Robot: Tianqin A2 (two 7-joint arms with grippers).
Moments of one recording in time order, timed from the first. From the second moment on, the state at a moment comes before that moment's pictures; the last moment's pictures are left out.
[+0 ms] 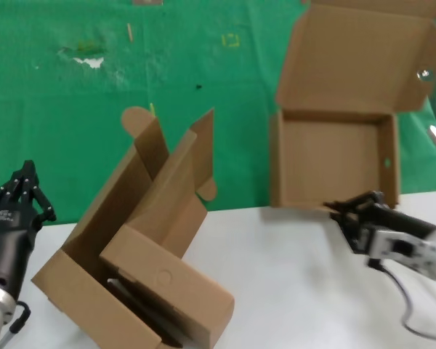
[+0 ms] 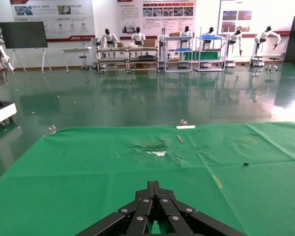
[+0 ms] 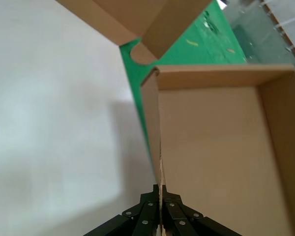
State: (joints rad) left arm 0.00 -0.30 1.60 -1.60 -1.80 0.00 0.00; right arm 0.30 0.58 -1.79 1.18 1.51 -0.53 -0.56
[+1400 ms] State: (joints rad) left arm 0.00 -0.30 1.60 -1.60 -1.80 0.00 0.00; right arm 0.56 0.43 -1.91 1.16 0.61 -0.70 0.06
